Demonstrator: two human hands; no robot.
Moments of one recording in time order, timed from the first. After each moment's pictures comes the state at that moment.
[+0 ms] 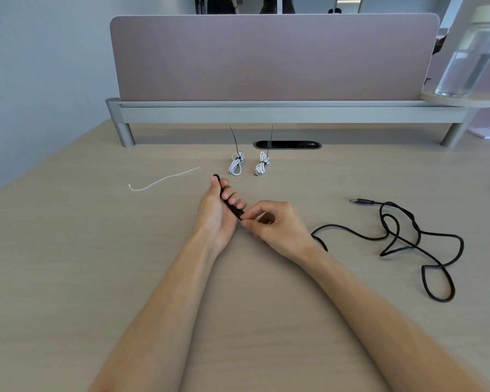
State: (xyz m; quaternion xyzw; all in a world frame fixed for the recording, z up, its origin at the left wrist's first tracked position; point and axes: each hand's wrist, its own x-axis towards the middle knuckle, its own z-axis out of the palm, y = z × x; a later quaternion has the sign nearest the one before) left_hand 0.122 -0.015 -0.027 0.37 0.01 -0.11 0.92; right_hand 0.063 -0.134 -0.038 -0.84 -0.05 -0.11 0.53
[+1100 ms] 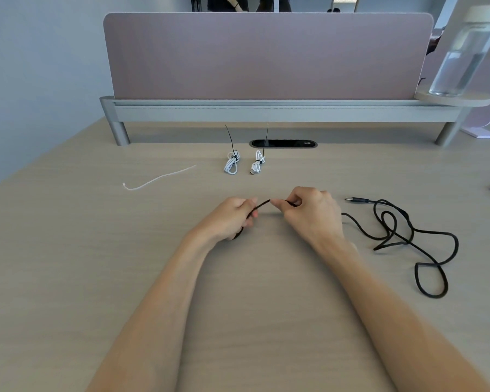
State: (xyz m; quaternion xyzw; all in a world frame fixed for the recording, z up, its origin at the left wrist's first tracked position) left_hand 0.111 -0.014 -0.024 0.83 -0.16 -0.18 0.51; right_hand 0.066 -0.180 -0.028 -0.92 0.14 -0.23 0.27
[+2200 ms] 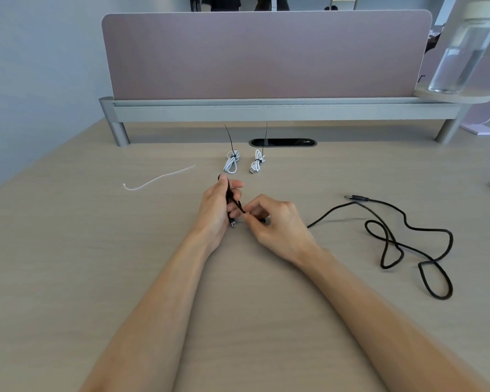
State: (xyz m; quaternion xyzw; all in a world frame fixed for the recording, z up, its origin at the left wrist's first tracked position) left_hand 0.119 -0.017 -0.030 0.58 -0.04 -0.07 0.81; right_hand 0.056 -0.141 -0.040 -0.88 -0.10 -0.19 0.42
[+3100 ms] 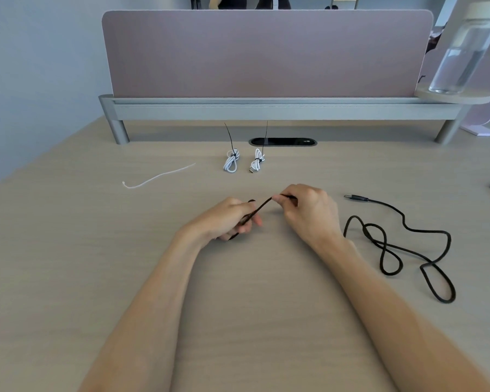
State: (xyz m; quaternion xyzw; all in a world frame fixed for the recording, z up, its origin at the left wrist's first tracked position) left_hand 0.106 -0.006 -0.013 0.82 -0.17 -0.25 0.48; right_hand 0.067 -0.183 -0.034 -0.93 0.05 -0.28 0.23
